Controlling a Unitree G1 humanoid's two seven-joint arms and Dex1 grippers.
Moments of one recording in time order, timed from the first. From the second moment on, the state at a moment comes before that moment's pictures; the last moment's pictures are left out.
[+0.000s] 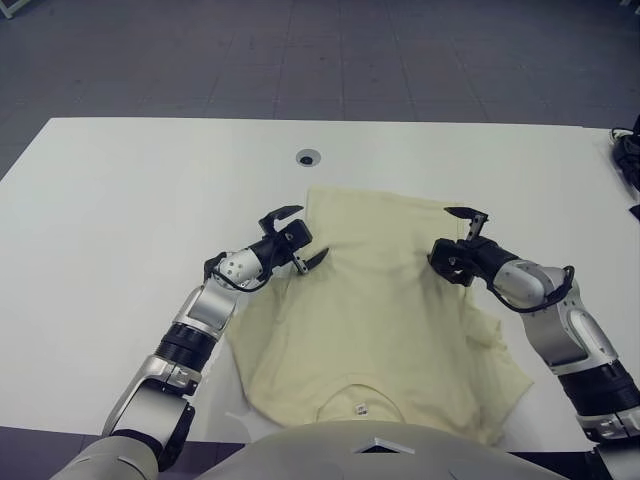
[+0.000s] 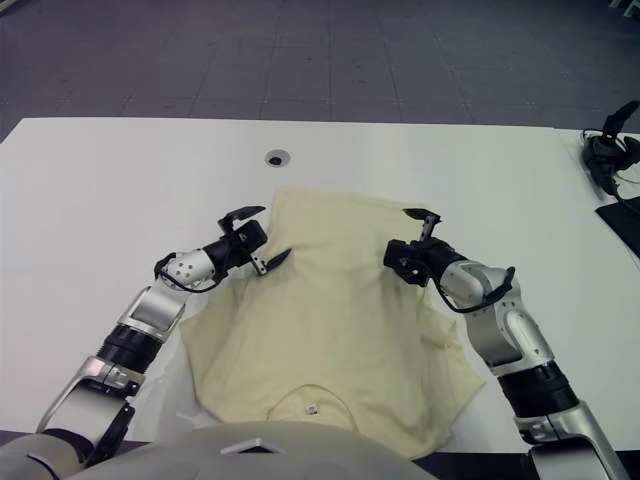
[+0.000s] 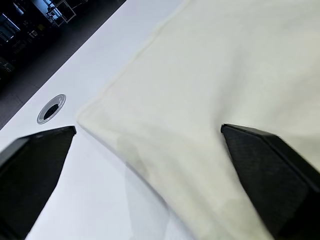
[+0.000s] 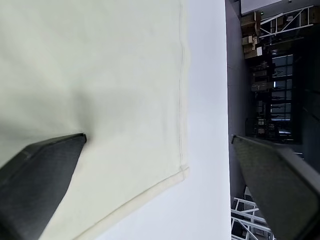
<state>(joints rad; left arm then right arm) -0.30 0.38 -0.34 0.25 0.15 -0.03 -0.51 -0.13 -0.72 0.23 -0.11 -0.56 0.12 0.58</state>
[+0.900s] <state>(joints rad) -0.28 0.41 -0.31 0.21 0.20 0.03 -0.45 -0.27 -0.69 0.30 0.04 -0.55 0.04 0.59</state>
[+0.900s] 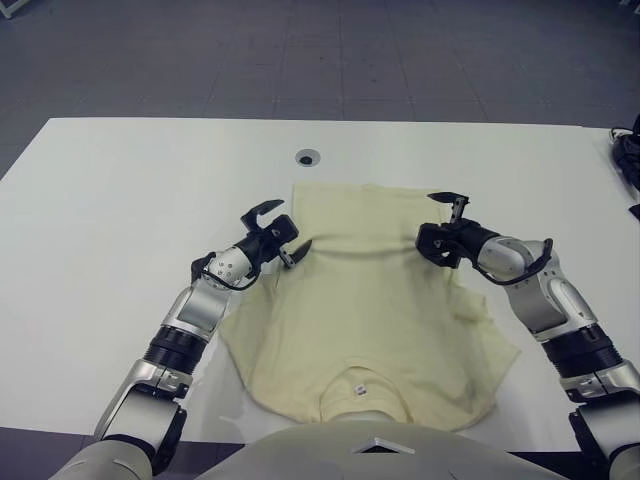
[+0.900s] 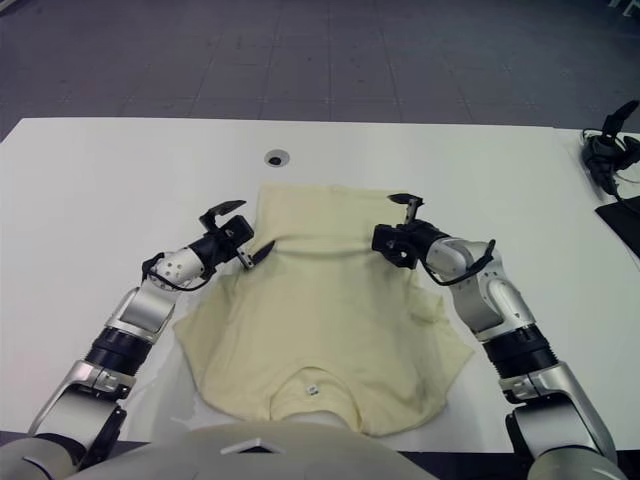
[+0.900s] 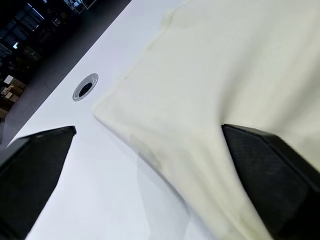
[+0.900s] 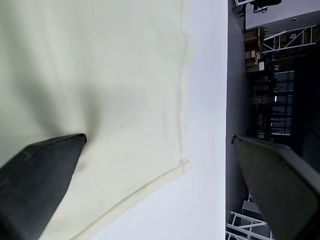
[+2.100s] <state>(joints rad) -0.16 0.43 -0.08 -0.27 0.01 0.26 -0.51 -0.28 -0.62 0.18 -0.07 -0.33 -0.05 0.56</state>
